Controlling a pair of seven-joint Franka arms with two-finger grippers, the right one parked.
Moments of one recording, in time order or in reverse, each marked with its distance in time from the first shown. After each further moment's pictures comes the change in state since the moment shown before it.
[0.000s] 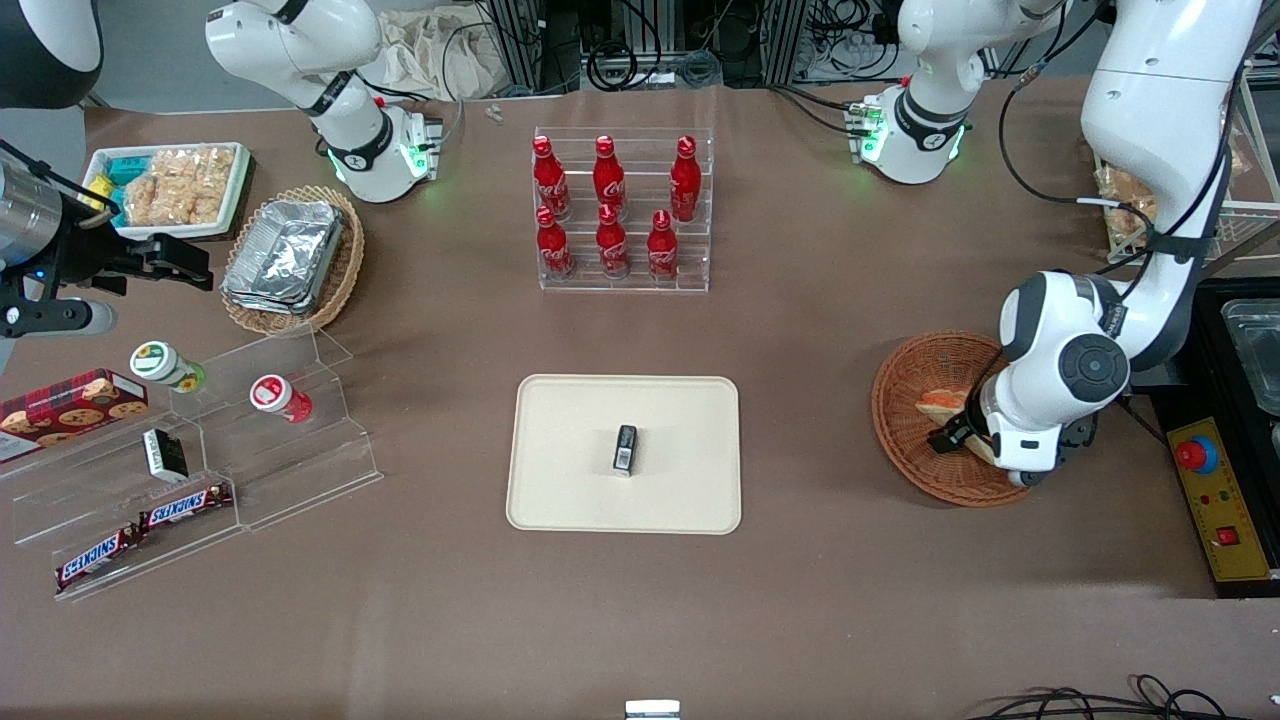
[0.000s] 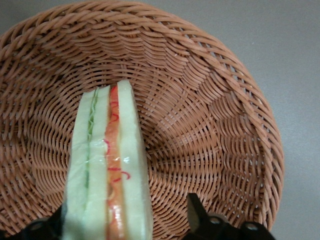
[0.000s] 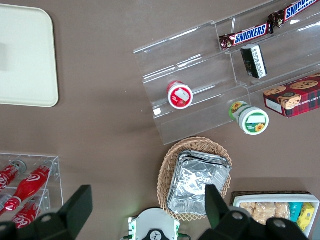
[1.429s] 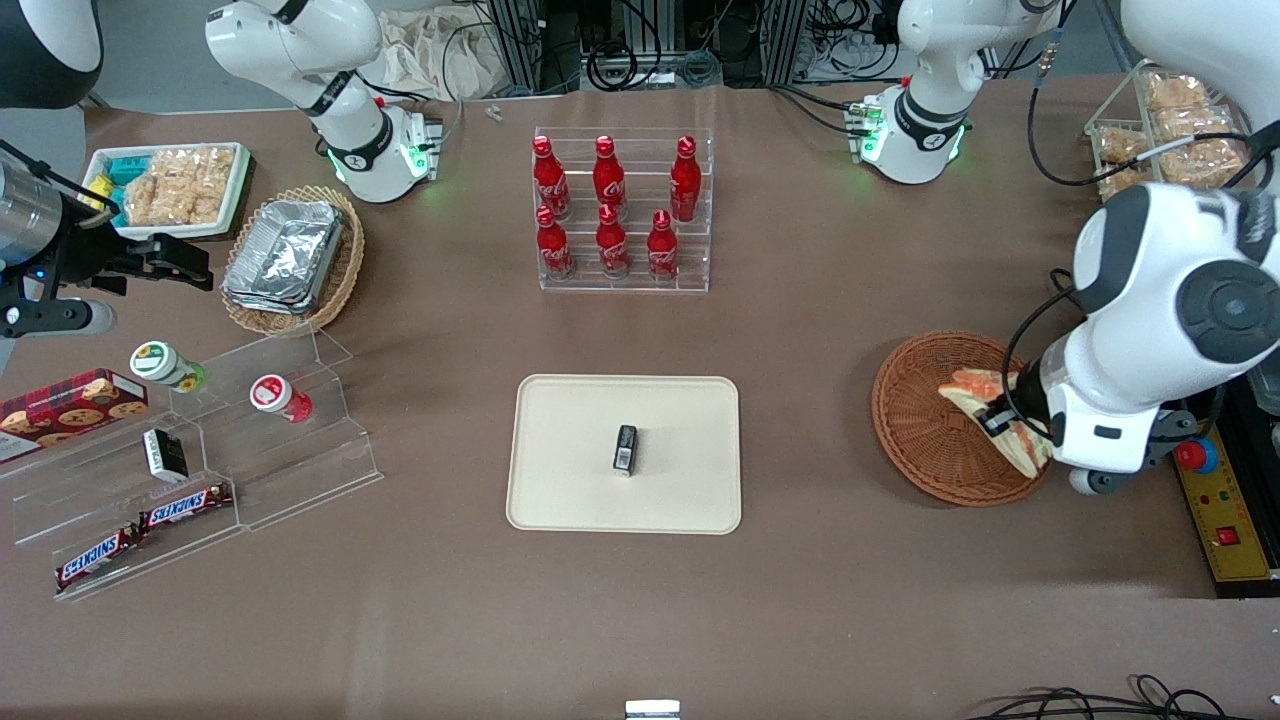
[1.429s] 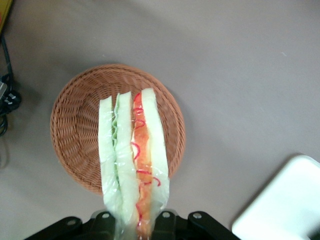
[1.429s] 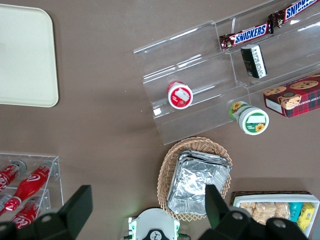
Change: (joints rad) arm -0.006 -0.094 -0.157 0.532 -0.036 -0.629 0.126
